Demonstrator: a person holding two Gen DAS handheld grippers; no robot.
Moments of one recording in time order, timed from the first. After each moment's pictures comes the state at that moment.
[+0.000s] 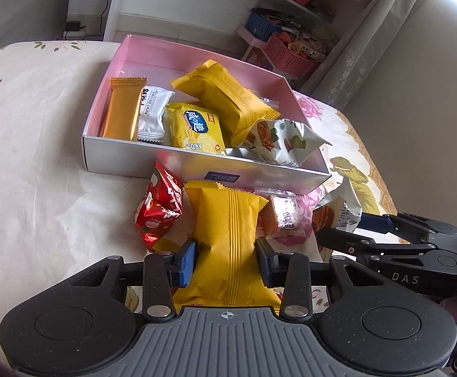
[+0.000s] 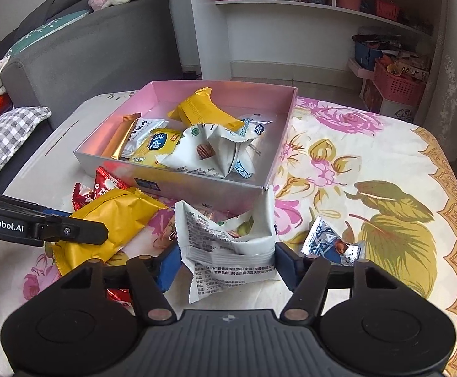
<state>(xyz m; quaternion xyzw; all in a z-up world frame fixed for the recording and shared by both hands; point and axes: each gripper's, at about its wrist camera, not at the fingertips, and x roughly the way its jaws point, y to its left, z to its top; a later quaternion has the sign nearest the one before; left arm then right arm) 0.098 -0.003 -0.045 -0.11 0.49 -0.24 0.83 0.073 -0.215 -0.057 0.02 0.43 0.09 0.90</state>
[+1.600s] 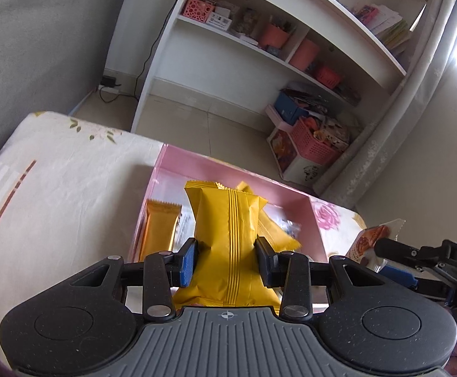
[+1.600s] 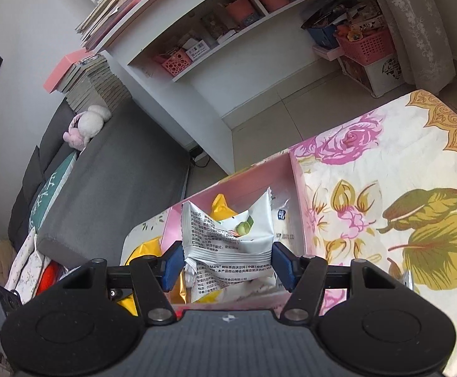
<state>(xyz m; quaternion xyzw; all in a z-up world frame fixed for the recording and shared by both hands) 0.160 0.021 0.004 -0.16 0.39 -0.17 0.89 0.133 -0.260 -0.002 0.30 0.36 0.07 0.88</state>
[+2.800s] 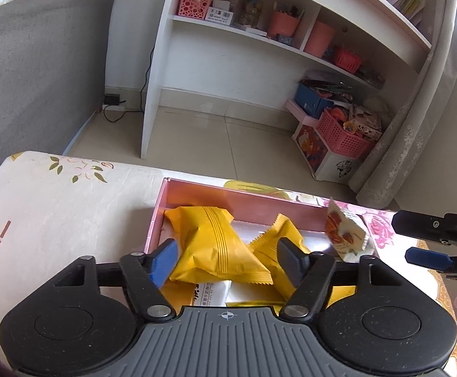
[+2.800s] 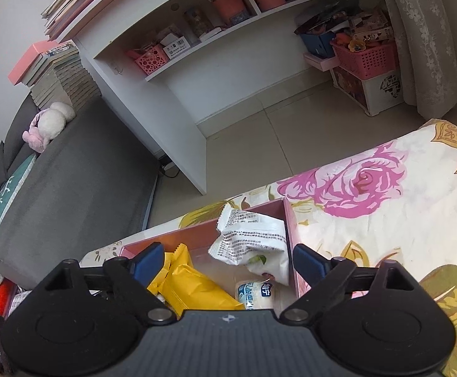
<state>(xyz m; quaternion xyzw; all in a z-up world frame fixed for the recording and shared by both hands) 0.236 -0.008 -0.024 -0.09 0.39 -0.14 0.91 0.217 -0.252 -0.024 0.26 0.37 0.03 0.89</state>
